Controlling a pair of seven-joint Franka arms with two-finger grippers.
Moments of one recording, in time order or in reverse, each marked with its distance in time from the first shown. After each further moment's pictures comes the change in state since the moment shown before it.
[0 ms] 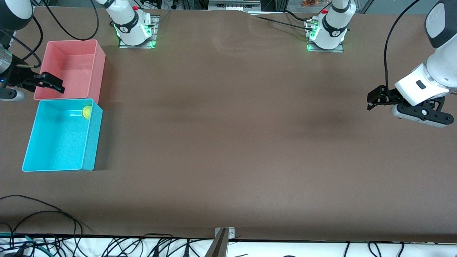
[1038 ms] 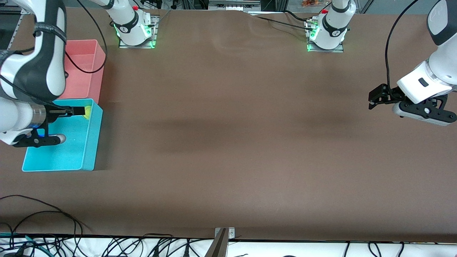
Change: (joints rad) left arm 0.000 -0.008 0.001 0.000 0.000 0.000 0.001; right arm 0.410 0.544 -0.456 0.567 0.140 -0.391 -0.124
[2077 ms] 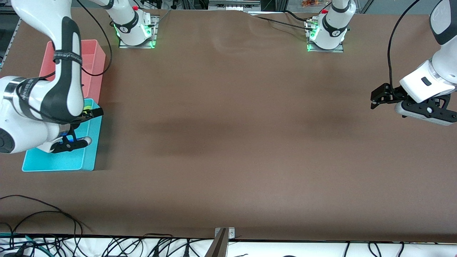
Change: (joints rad) left arm 0.001 -0.003 0.008 0.001 0.000 0.001 0.023; right arm 0.055 0.118 -0.063 -0.032 0.106 -0.055 -0.163
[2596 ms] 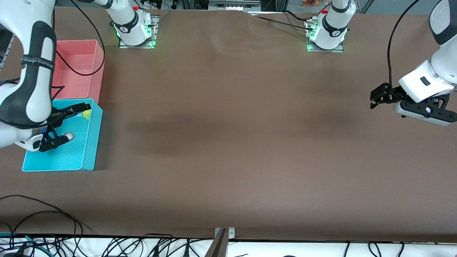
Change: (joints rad) left arm -0.002 0.000 -0.001 -0.002 0.000 0.000 0.009; right arm -0.127 0.014 0.001 -0.001 0.120 -0.053 -0.242
